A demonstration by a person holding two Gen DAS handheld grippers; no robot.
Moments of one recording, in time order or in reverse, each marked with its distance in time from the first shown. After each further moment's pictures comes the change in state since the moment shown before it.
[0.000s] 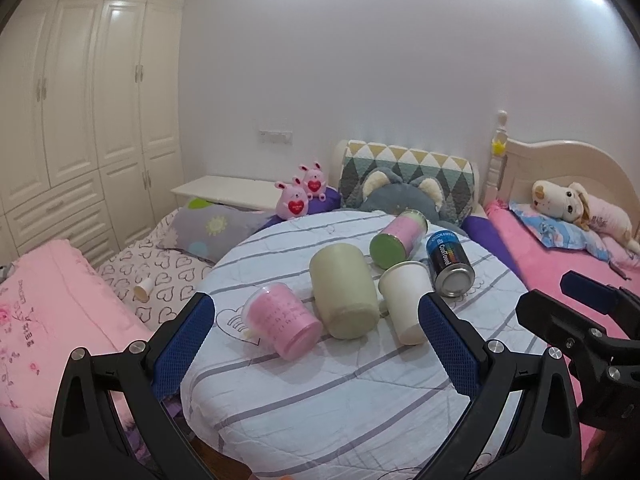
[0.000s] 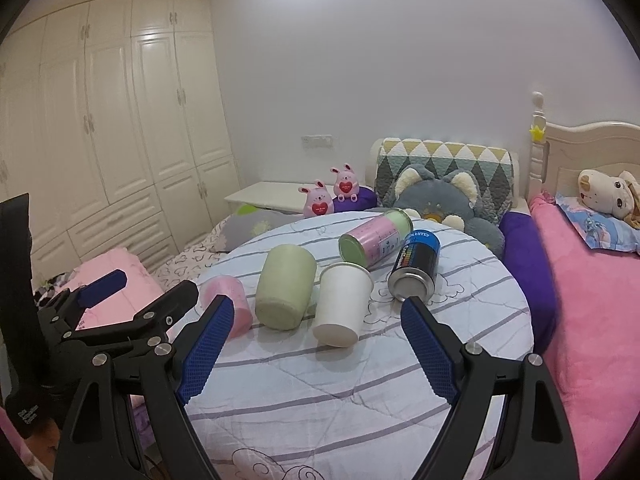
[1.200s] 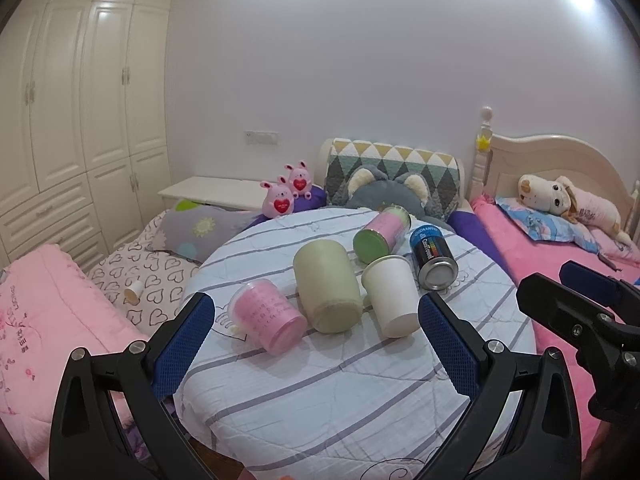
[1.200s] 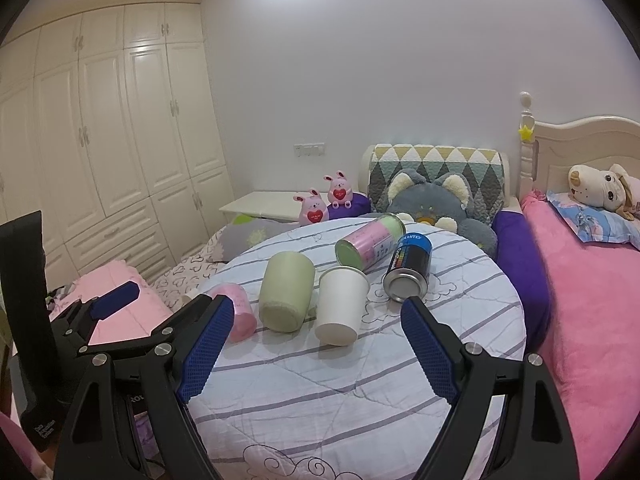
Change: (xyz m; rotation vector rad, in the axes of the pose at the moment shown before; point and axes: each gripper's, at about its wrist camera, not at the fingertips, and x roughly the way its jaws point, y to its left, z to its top) left arm -0.005 -0.009 -0.003 0.022 0.009 -0.043; right arm -0.017 0.004 -0.001 0.030 -0.027 -0.020
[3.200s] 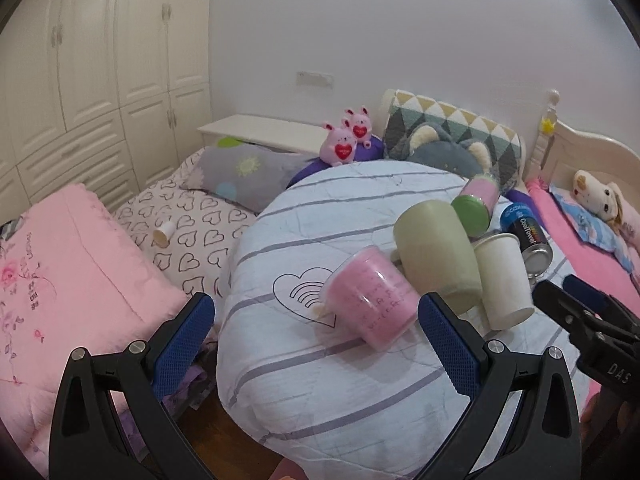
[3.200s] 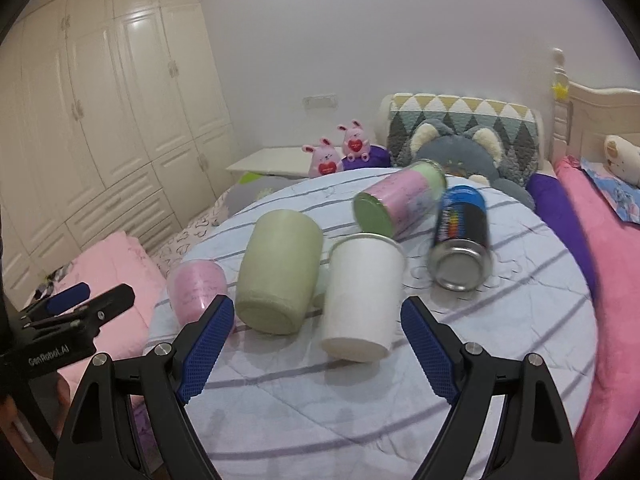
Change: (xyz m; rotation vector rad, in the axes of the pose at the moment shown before) left arm 0.075 0.085 -0.007 -0.115 0.205 0.123; right arm 0.120 -0.005 -0.011 0.014 0.168 0.075
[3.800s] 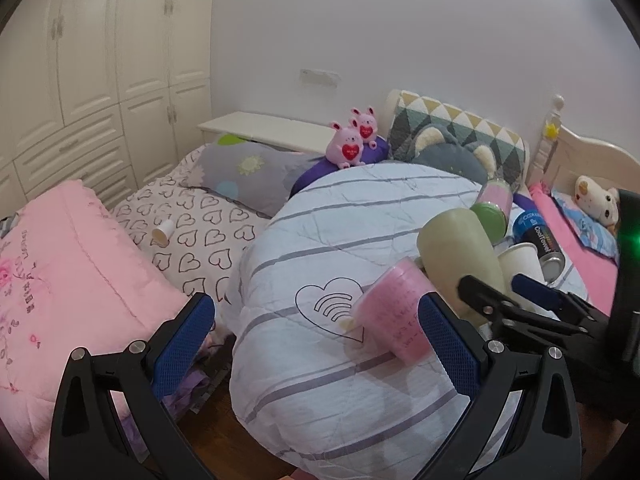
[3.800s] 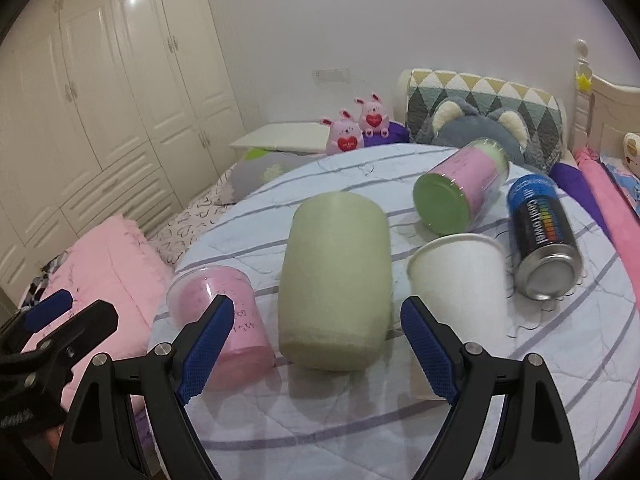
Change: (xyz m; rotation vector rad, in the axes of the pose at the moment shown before) left arm 0.018 0.027 0.009 -0.014 0.007 -0.016; right arm 0.062 0.046 0.002 0.000 0.094 -0.013
